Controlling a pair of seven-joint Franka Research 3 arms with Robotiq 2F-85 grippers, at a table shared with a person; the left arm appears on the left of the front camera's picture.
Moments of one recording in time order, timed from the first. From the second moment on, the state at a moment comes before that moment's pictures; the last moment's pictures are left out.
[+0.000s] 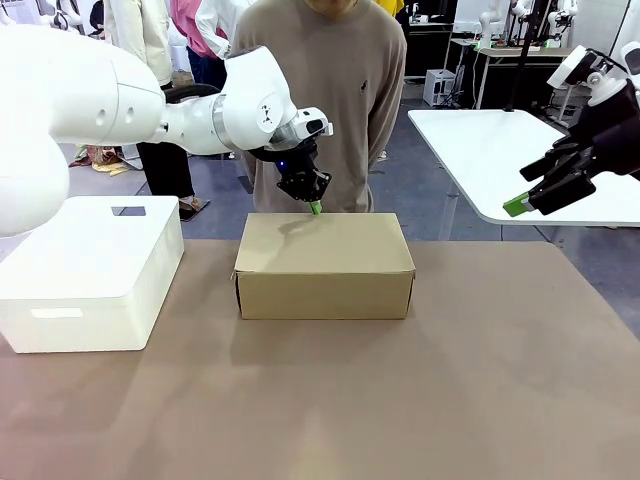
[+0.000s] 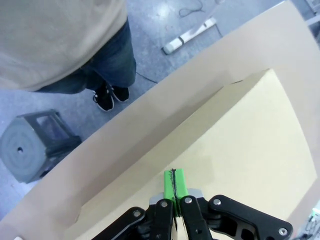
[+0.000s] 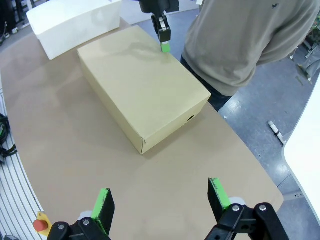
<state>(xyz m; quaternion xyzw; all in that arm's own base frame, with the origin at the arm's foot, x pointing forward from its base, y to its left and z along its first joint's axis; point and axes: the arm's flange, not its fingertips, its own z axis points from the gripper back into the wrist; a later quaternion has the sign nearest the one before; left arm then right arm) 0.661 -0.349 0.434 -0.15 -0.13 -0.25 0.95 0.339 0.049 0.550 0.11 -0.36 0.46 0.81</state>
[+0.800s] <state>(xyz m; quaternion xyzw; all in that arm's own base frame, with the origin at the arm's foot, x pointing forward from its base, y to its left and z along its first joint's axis) 0.622 -0.351 0.492 -0.12 -0.14 -0.24 0.95 0.339 0.049 0.549 0.11 -0.36 0.46 0.81</state>
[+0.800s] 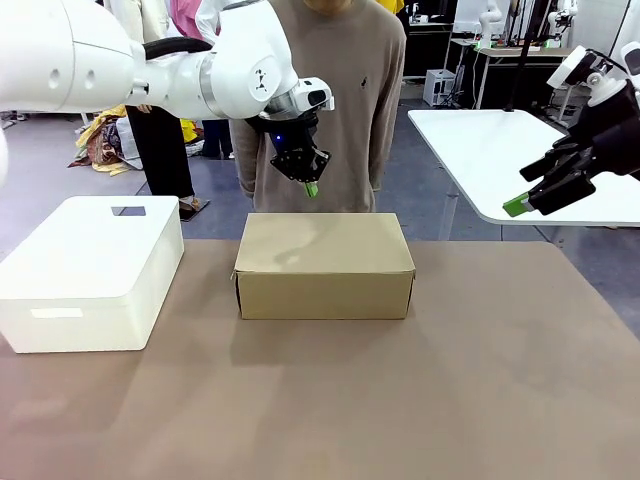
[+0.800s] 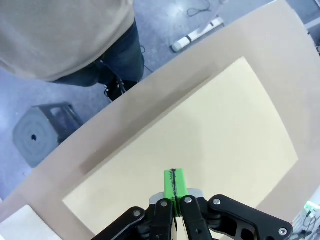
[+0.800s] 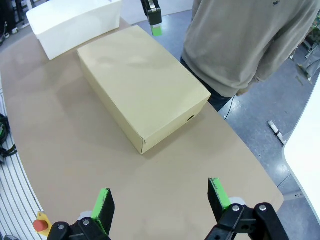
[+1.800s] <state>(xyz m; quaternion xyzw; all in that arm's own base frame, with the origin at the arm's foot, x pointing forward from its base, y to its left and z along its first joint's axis) 0.627 -0.353 0.488 -0.12 -0.15 -0.24 0.95 0.339 0.049 0.550 0.11 -0.36 0.46 0.81</state>
